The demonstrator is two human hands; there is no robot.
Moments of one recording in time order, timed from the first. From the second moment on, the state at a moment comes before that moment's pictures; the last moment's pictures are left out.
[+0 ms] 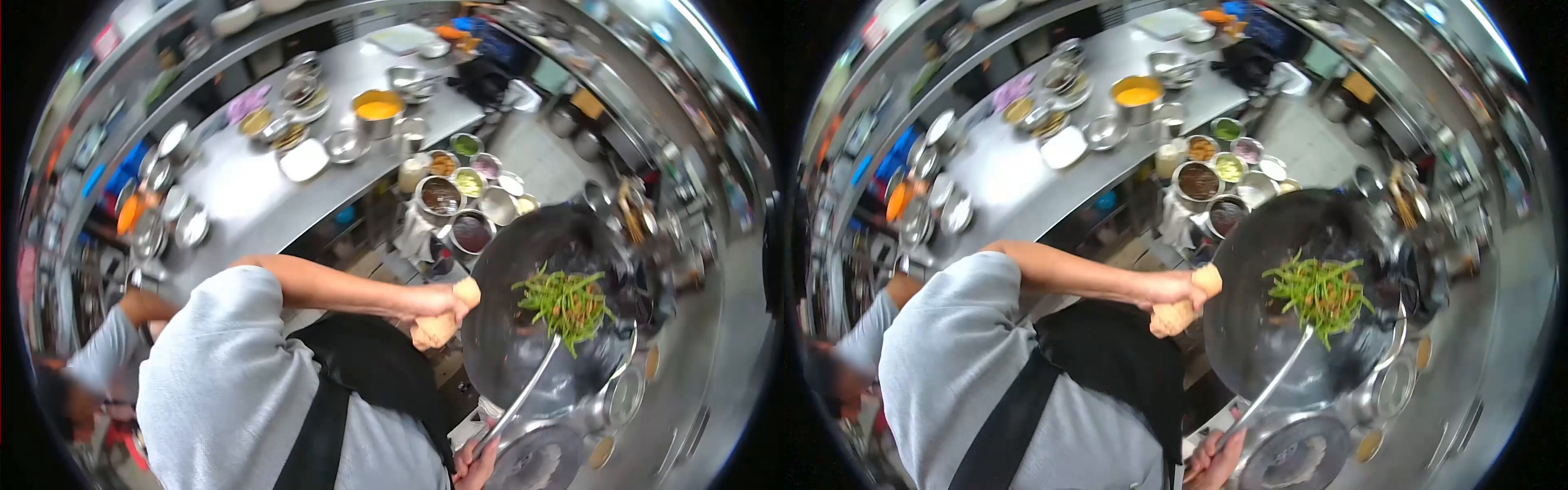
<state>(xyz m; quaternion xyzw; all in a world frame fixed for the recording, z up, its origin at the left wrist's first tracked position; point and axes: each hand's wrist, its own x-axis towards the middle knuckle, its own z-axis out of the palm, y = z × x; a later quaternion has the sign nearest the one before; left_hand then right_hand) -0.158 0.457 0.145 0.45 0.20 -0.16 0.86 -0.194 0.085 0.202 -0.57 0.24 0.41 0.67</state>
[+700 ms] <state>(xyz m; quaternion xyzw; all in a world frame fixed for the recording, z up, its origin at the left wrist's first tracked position) -0.374 0.526 0.133 0.08 0.58 0.43 0.69 -0.012 0.543 0.147 -0.35 -0.17 0.83 0.40</state>
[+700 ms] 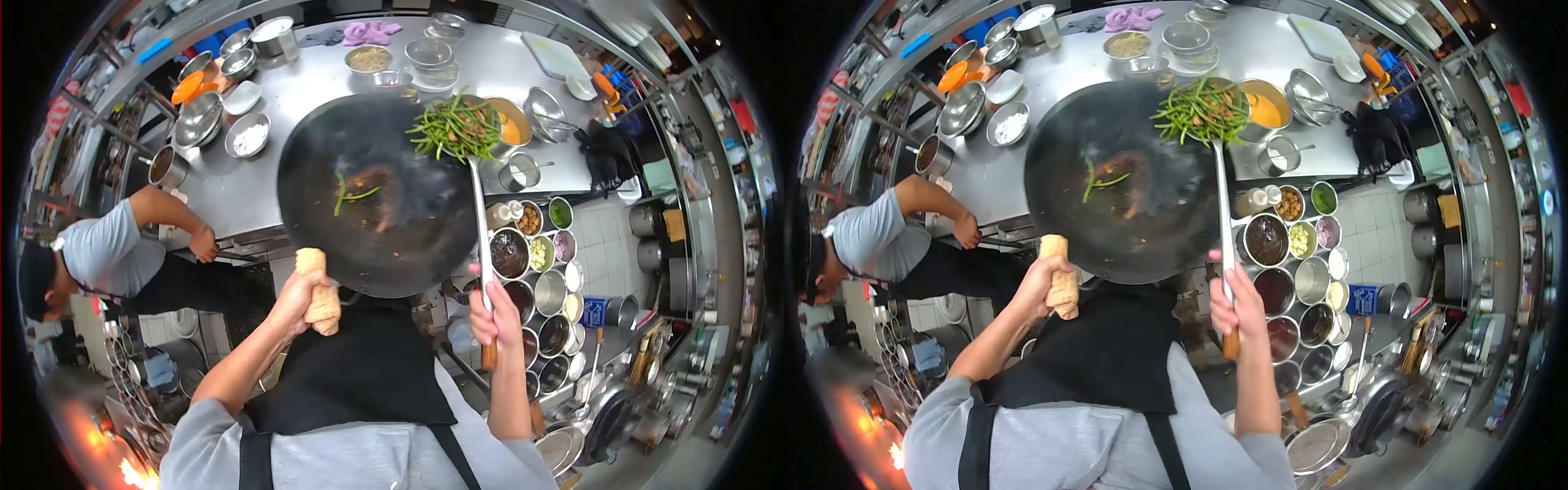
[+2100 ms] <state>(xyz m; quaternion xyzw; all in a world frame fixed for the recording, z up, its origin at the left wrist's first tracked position) -0.401 0.519 0.100 -0.02 0.54 0.59 0.59 -0.027 0.674 -0.001 -0.59 -0.72 0.21 0.29</state>
